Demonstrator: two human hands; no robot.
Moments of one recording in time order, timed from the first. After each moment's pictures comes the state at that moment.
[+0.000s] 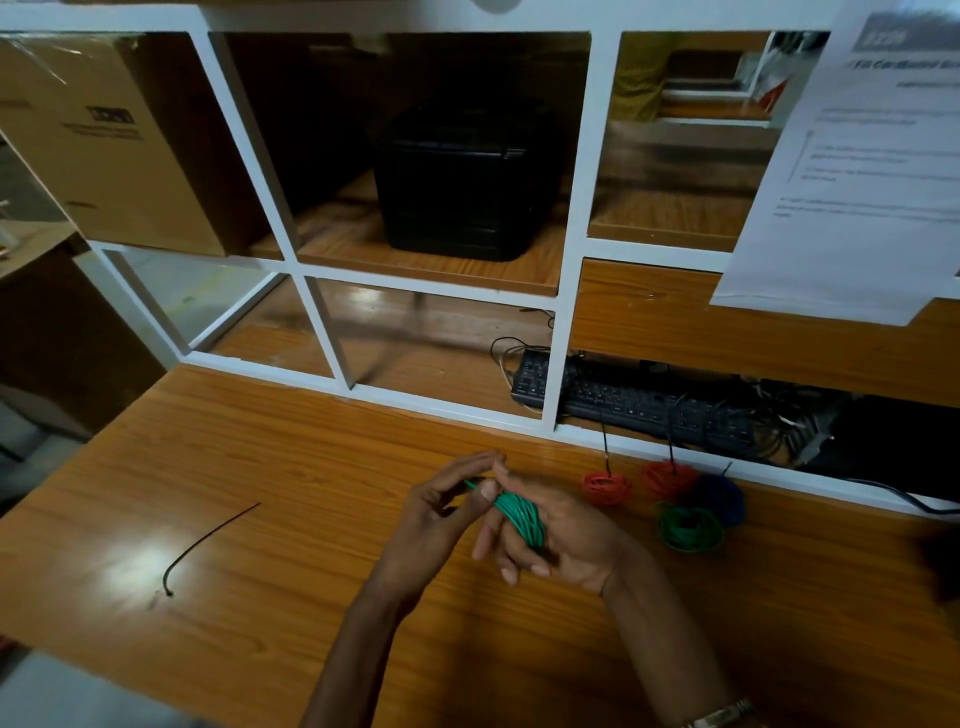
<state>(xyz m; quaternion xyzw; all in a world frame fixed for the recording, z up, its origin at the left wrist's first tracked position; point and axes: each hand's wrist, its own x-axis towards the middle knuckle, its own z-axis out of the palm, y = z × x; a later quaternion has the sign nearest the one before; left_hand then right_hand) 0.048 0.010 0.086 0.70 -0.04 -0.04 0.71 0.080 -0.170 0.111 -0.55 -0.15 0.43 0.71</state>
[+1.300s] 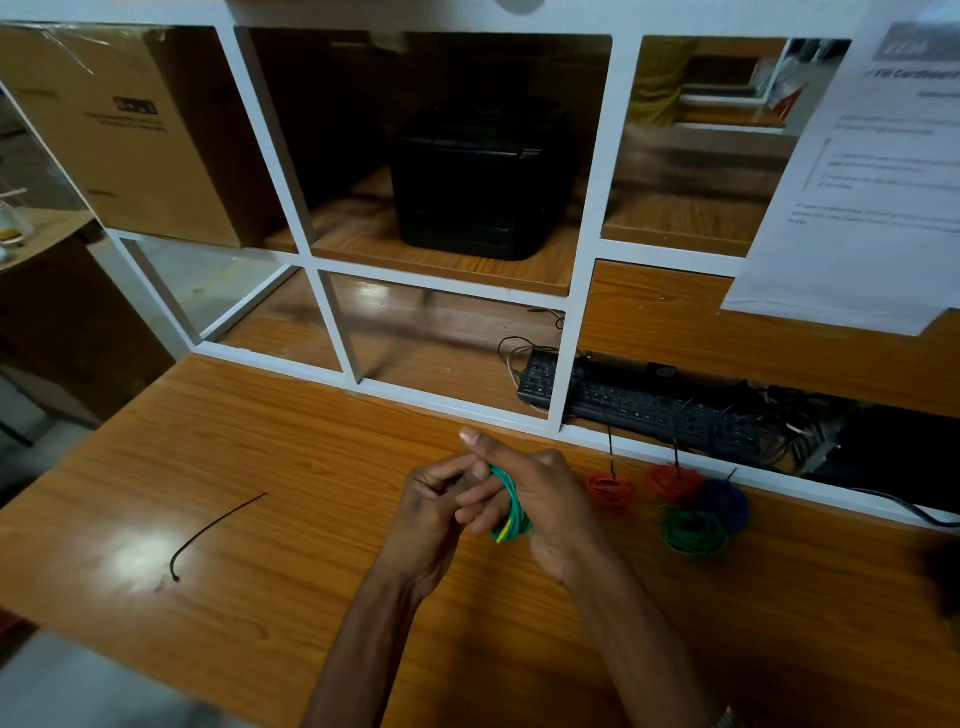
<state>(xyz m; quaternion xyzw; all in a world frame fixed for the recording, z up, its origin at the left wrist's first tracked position) 0.052 0.006 0.084 0.53 0.01 -0.01 0.85 0.067 -0.131 0.149 -0.64 0.01 0.21 0.73</state>
